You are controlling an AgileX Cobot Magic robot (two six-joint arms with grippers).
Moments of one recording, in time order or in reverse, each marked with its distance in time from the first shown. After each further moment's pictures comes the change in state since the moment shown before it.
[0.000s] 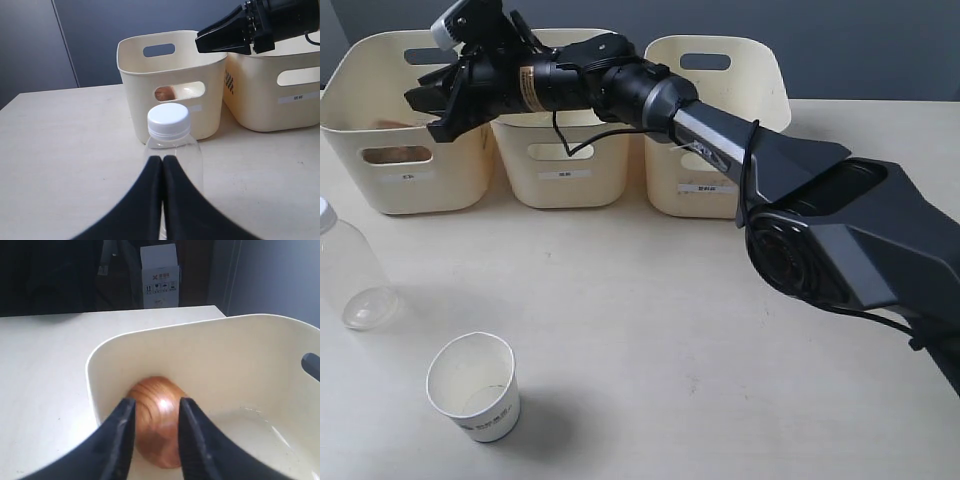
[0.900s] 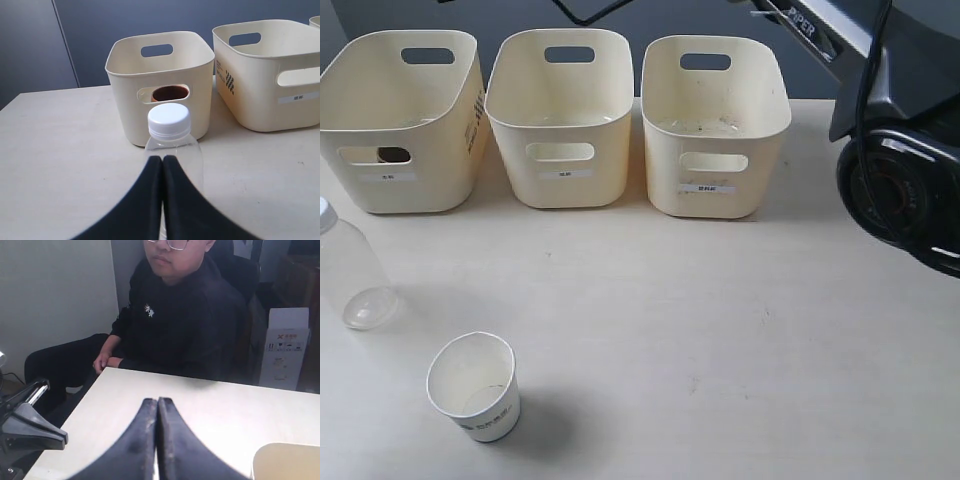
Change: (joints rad) left arm 0.000 0.000 0.000 0.000 0.000 0.000; right arm -0.055 -0.308 0.000 0.002 -0.548 0.203
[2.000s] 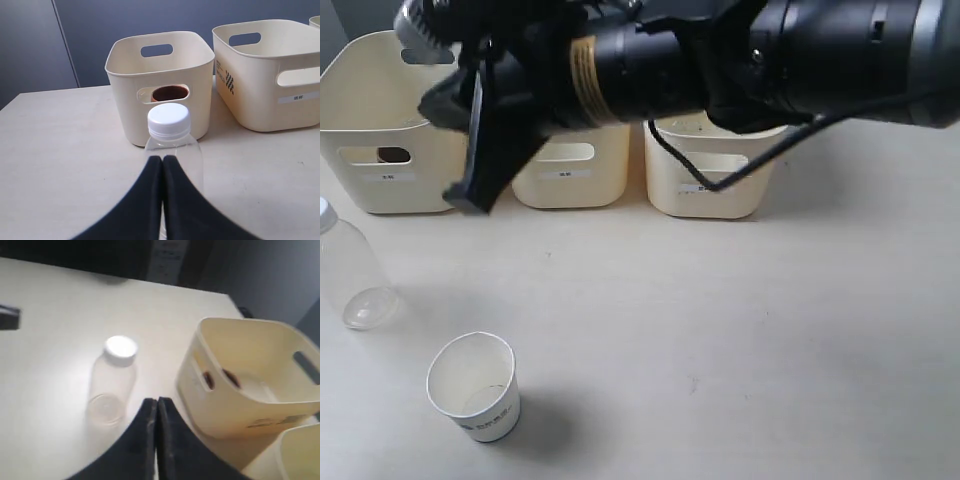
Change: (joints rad) left arm 0.000 0.000 0.000 0.000 0.000 0.000; right arm 0.233 -0.677 1.207 0.003 0.838 -0.515
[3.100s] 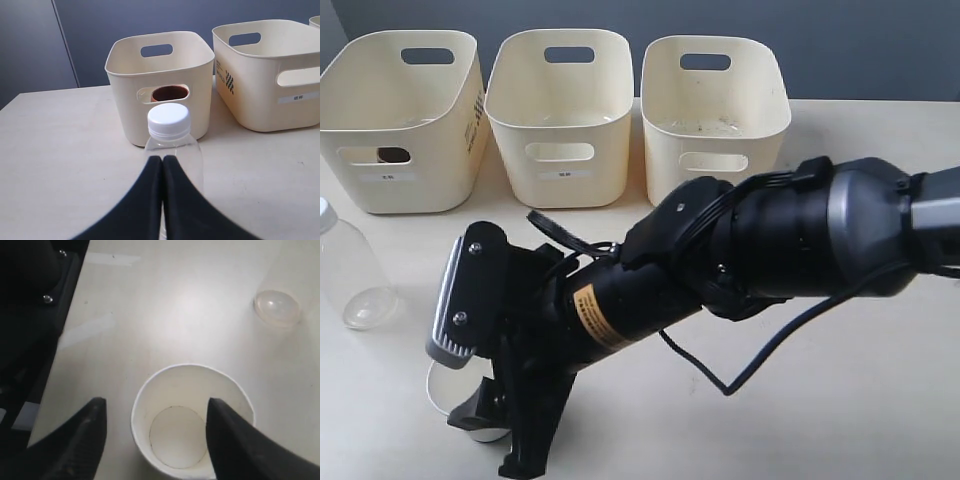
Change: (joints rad) left arm 0.000 0.000 0.000 0.000 0.000 0.000; right arm 0.142 0.060 0.310 0.000 -0.128 -0.003
